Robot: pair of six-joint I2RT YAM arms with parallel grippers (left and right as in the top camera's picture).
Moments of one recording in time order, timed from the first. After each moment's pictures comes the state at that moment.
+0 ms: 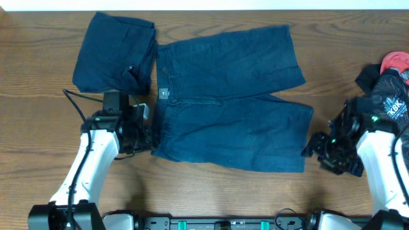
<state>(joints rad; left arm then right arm) 0.02 1.39 0.77 -0.79 0.33 -0.09 -0.21 1.34 0.83 -1.14 -0.23 0.35</state>
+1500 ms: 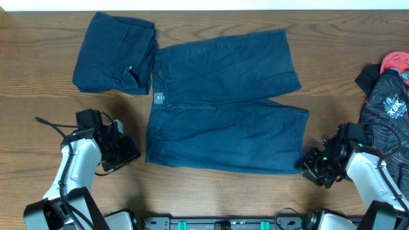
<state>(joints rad) 0.30 1.42 0.66 -0.77 0.35 -0.11 -0.29 1.33 0.51 -0.78 -0.34 0.46</state>
